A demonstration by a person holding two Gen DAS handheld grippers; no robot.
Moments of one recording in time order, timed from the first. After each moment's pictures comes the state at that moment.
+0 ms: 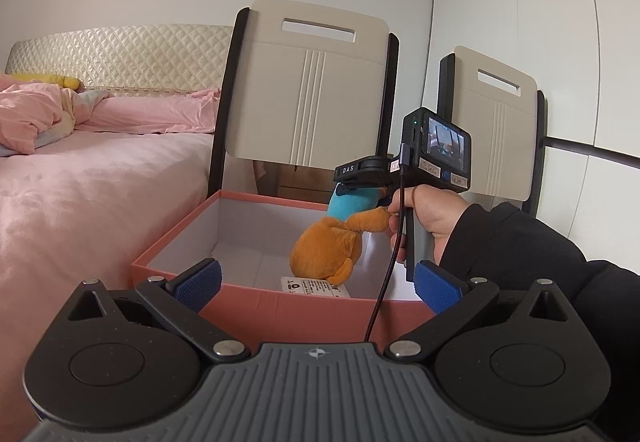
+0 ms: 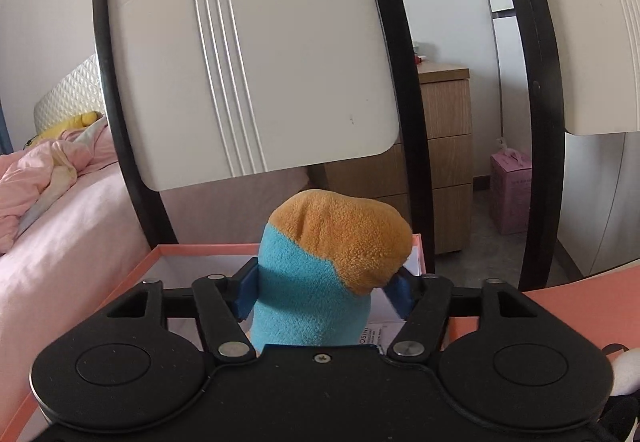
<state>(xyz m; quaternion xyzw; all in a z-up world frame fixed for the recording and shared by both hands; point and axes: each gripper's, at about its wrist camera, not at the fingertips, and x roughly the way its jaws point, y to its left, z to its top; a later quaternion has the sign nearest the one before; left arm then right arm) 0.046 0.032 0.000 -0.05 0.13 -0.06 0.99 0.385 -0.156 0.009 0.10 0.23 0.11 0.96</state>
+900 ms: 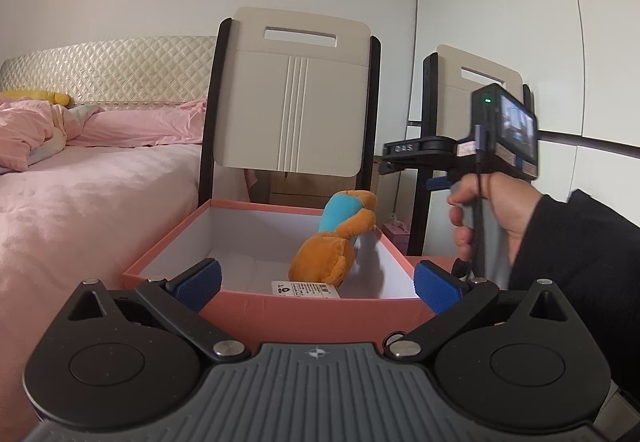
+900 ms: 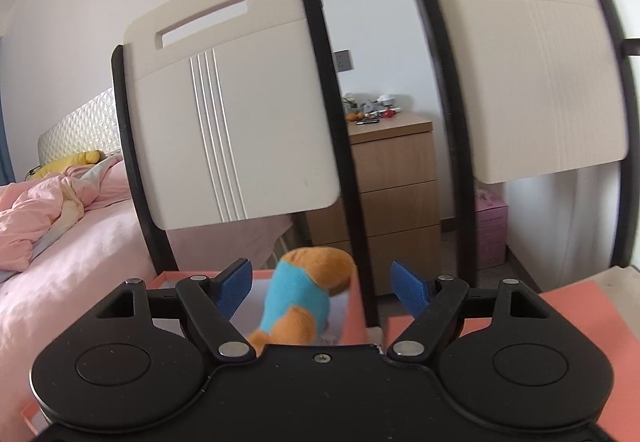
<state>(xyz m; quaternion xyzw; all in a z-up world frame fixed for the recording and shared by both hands) 0.043 0.024 0.001 -0.03 0.11 -0.07 0.99 0.301 -0.213 0.034 0.10 0.16 0.09 0.98</state>
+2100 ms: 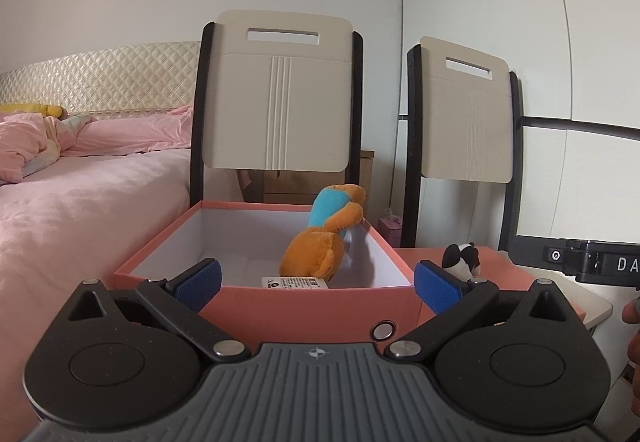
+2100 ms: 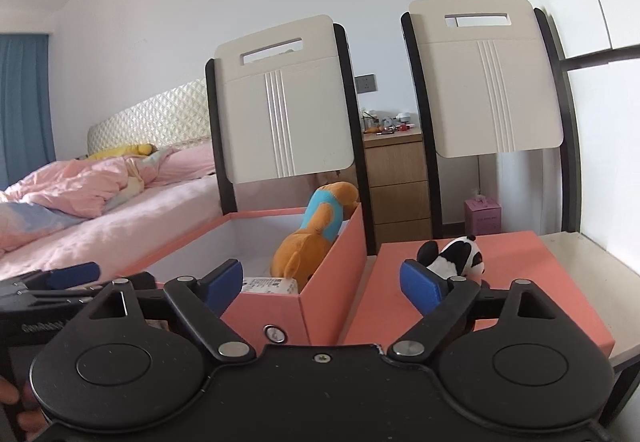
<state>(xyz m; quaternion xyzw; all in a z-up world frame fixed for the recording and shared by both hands) 0.032 0.004 -0.006 0.00 0.11 -0.08 0.99 0.061 -0.257 0.002 0.08 0.12 0.13 0.98</state>
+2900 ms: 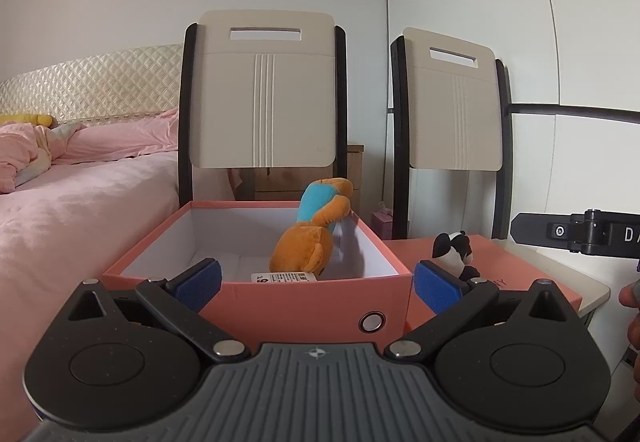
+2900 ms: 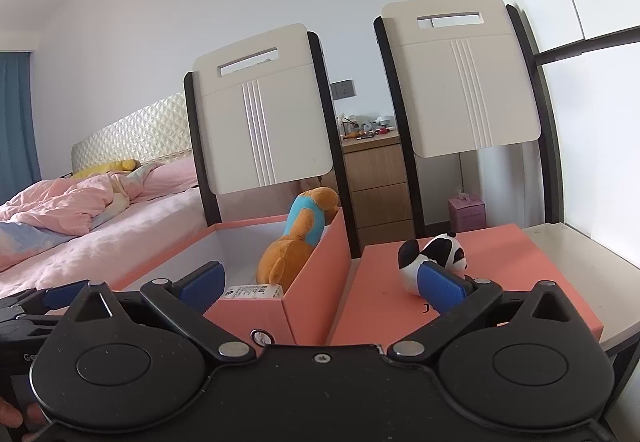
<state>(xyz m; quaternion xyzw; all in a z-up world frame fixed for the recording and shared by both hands) 0.030 -0.007 -0.013 0.01 0.12 -0.09 0.99 0.056 -0.266 -0.002 0.10 0.11 0.10 0.98</state>
